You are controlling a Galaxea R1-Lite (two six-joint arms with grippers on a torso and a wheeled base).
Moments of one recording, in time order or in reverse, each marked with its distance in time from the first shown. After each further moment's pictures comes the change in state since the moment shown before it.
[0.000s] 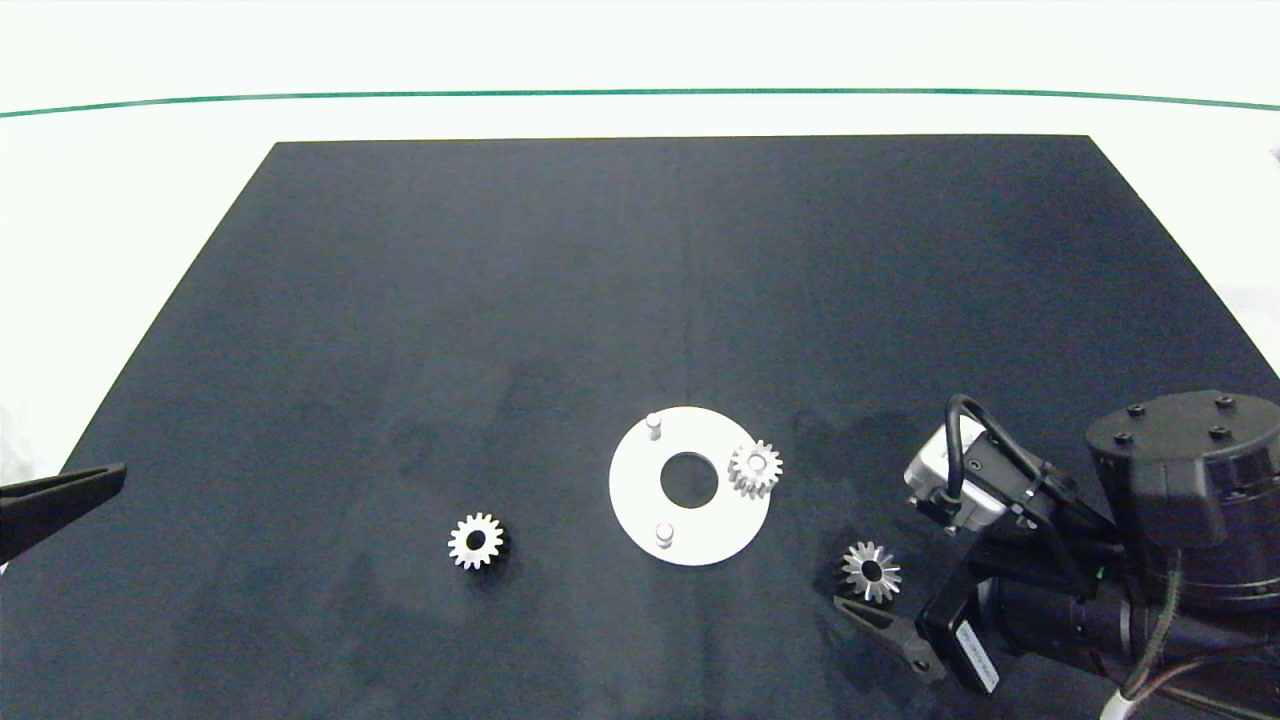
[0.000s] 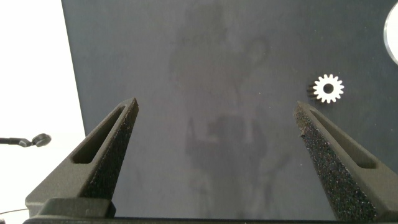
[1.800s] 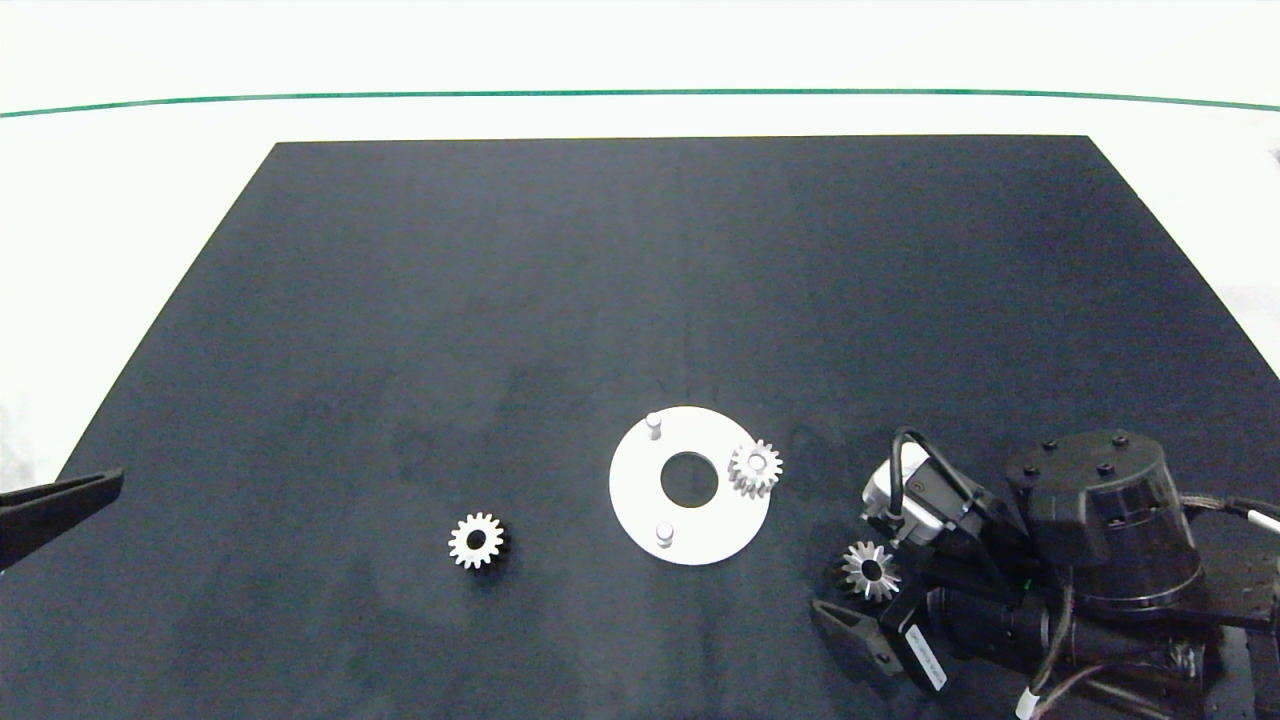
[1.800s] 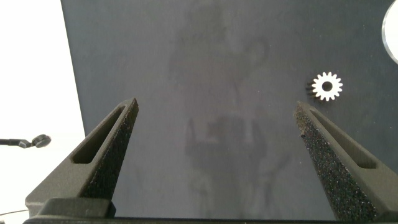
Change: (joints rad) left arm -0.004 -0.011 0.007 0.000 0.000 0.003; right arm -0.017 0.117 0.077 -0.176 -0.002 0.018
